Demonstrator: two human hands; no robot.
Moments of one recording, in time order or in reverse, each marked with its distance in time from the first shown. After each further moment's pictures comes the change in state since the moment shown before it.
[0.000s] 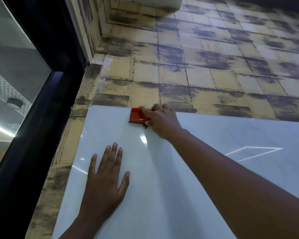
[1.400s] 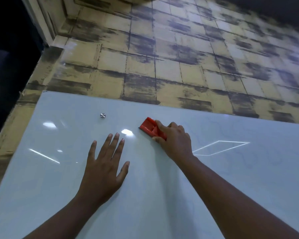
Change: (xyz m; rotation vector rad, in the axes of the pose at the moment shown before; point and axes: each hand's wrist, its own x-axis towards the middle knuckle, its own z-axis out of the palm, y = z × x) left_hand 0.029 0.128 0.007 -0.056 0.041 0.118; right_hand -0.143 0.121 0.002 0.145 -0.020 0.328
